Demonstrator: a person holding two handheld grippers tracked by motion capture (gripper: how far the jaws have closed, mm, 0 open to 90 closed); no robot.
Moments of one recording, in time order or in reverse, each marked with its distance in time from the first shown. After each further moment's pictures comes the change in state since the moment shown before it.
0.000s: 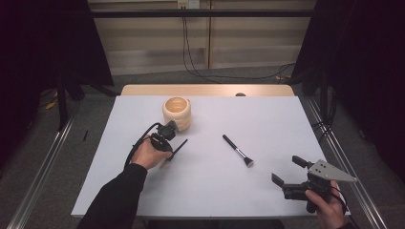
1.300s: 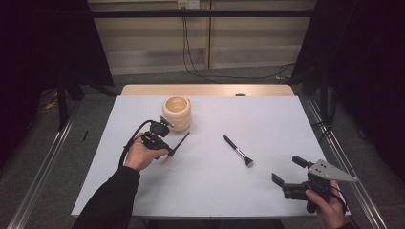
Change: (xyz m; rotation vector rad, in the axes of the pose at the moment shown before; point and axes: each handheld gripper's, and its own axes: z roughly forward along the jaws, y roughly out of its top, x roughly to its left) left arm 0.006 -0.017 -0.029 -0.210 -0.136 -0.004; right arm 0.000 0.000 0.000 0.000 0.000 0.006
